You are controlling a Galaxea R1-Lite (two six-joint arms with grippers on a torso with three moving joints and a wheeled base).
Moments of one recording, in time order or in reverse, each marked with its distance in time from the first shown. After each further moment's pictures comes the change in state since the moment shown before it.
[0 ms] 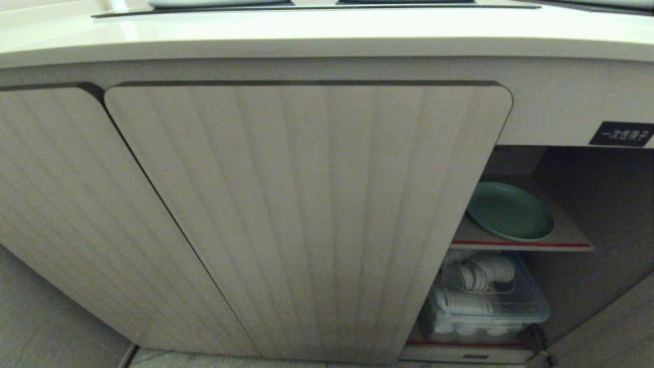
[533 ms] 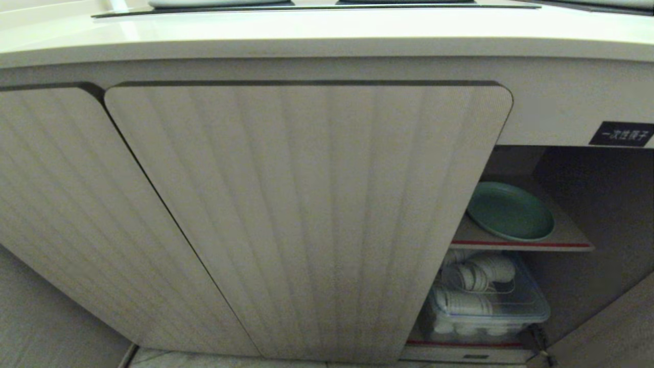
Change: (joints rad) left arm 0.000 0.000 0.000 0.000 0.001 0.000; right arm 0.000 0.000 0.000 0.000 0.000 0.000
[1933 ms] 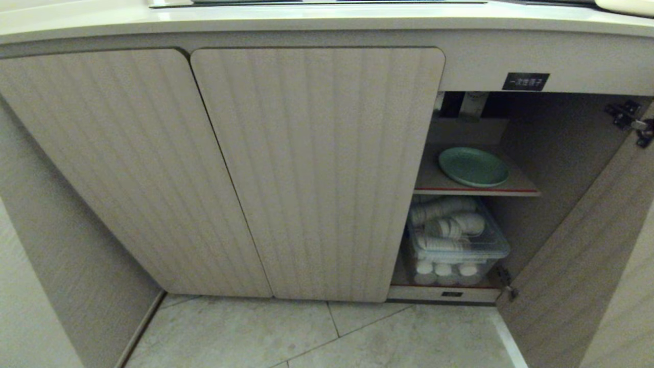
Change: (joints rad) left arm 0.000 0.000 0.000 0.000 0.000 0.000; right arm 0.000 0.000 0.000 0.000 0.000 0.000
